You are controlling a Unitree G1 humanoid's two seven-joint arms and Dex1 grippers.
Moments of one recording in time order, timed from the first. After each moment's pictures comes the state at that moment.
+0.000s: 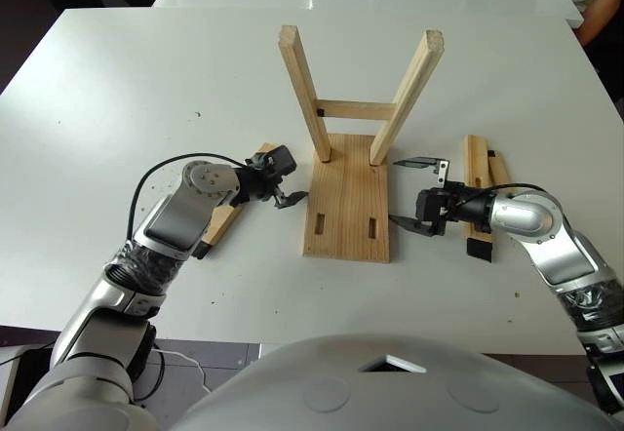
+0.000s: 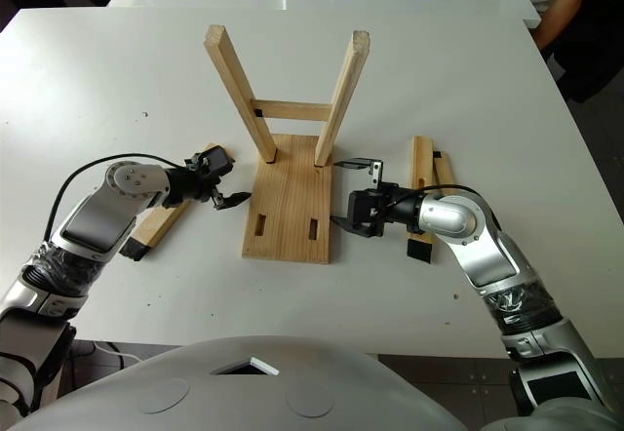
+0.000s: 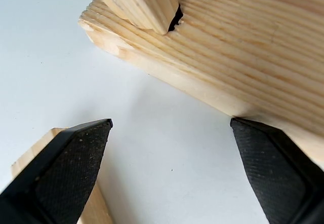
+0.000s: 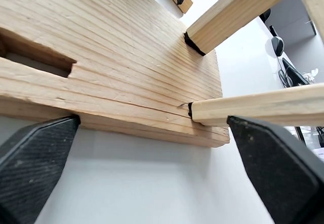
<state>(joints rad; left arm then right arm) -0.28 0.64 -0.40 -0.13 -0.06 0.60 -0.76 -0.05 -0.73 0.28 -0.10 -0.18 -0.26 0.81</state>
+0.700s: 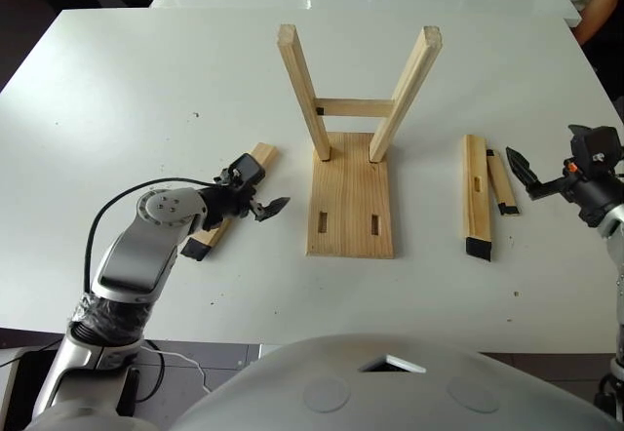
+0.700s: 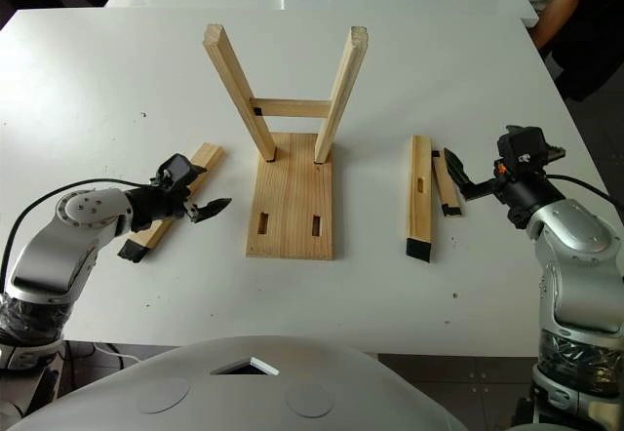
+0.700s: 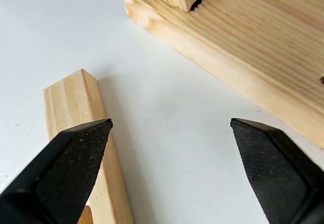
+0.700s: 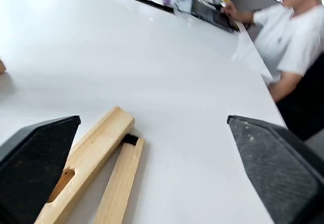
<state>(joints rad) 0.02 0.64 -0.10 -0.45 -0.18 0.76 -0.67 0.19 -0.55 -0.40 -0.41 0.27 0.69 0.43</state>
